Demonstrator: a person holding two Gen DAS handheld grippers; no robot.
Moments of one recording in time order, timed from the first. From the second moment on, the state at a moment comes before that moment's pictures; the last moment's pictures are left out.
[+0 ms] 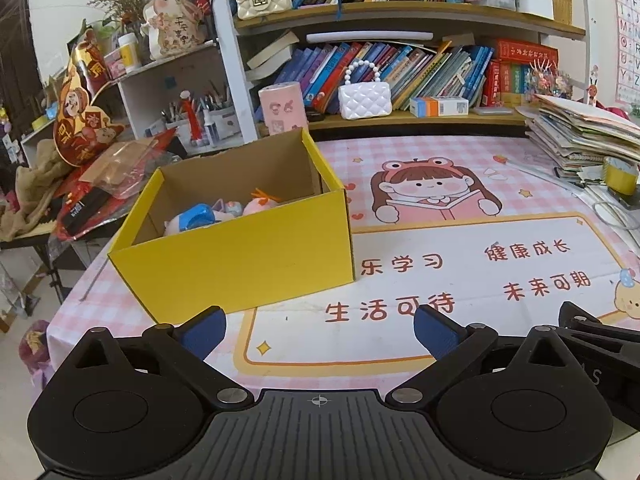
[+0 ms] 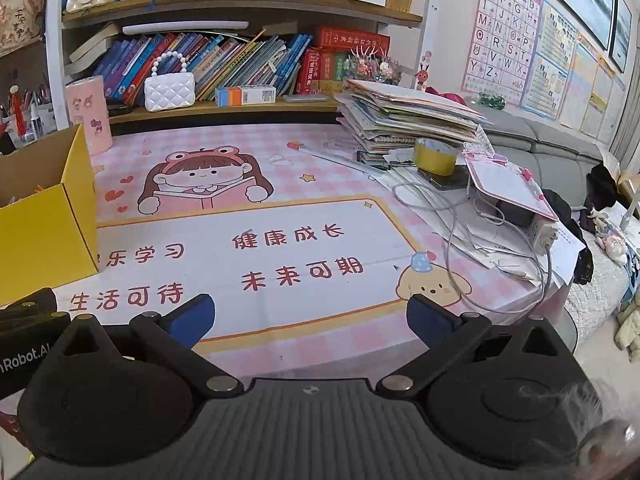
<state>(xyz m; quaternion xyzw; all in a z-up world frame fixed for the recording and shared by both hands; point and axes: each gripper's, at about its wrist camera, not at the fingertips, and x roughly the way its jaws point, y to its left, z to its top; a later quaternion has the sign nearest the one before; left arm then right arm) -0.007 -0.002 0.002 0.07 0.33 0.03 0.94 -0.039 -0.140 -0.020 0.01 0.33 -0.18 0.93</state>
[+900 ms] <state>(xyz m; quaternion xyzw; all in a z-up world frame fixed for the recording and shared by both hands) -0.003 0.004 -0.003 0.05 0.35 0.03 0.93 -0.034 -0.139 -0.027 0.01 0.34 -0.18 0.92</state>
